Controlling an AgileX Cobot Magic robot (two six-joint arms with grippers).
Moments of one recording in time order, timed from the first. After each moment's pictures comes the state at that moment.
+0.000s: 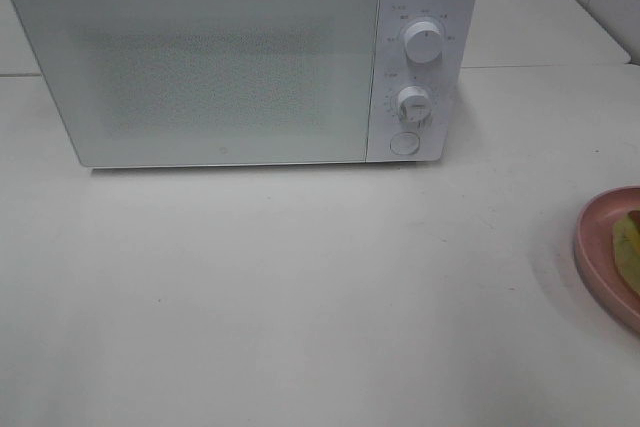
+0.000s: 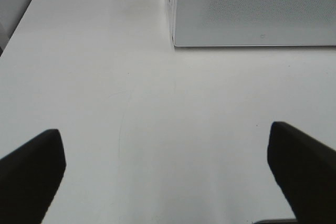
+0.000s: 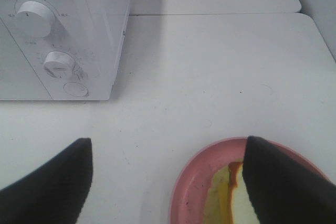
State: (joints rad) left arm 0.06 0.00 -0.50 -0.12 1.04 0.08; right arm 0.07 0.77 -0.54 -0.07 0.32 0.11
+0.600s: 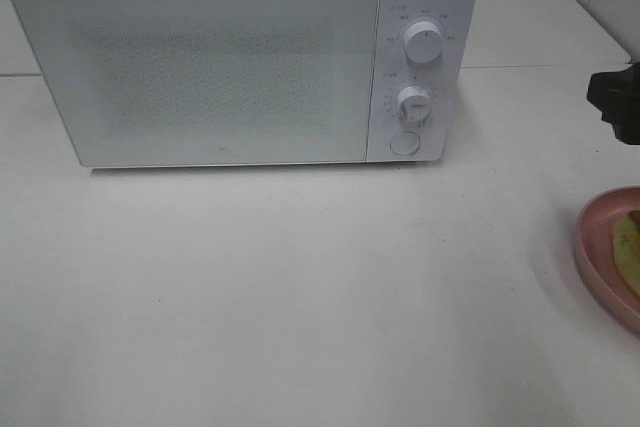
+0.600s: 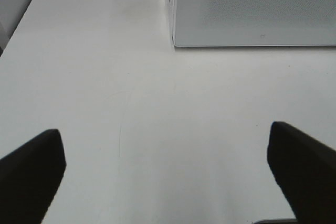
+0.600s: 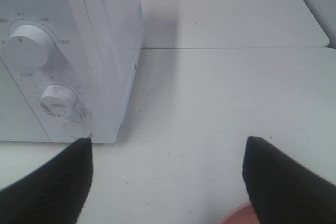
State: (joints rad) left arm 0.06 0.00 -0.50 -0.12 1.04 0.08; right arm 0.08 1.03 -0.39 -0.06 -0.25 0.11
